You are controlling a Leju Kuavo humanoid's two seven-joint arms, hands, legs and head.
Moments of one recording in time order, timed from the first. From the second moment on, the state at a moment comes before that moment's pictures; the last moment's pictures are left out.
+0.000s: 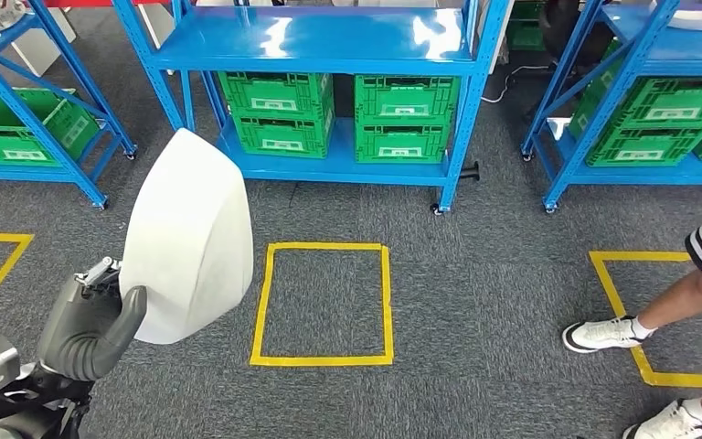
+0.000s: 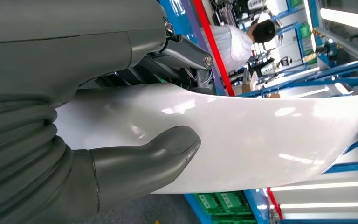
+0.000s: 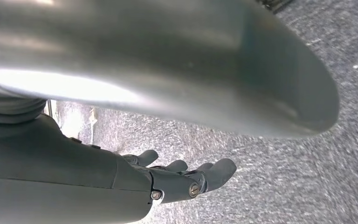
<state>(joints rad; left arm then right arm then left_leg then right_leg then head) 0.07 0.20 -0.13 -1.71 0.15 -0.46 -0.58 -0.06 0.12 -1.14 -0.15 0.92 0.05 0.03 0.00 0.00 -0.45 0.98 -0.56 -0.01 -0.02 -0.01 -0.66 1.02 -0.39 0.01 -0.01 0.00</state>
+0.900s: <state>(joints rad) -0.07 0.18 -0.13 -1.60 0.17 -0.51 -0.56 -0.07 0.12 -1.14 -0.15 0.89 0.03 0.02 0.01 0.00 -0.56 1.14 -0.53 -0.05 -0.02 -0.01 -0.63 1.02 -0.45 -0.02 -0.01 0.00</state>
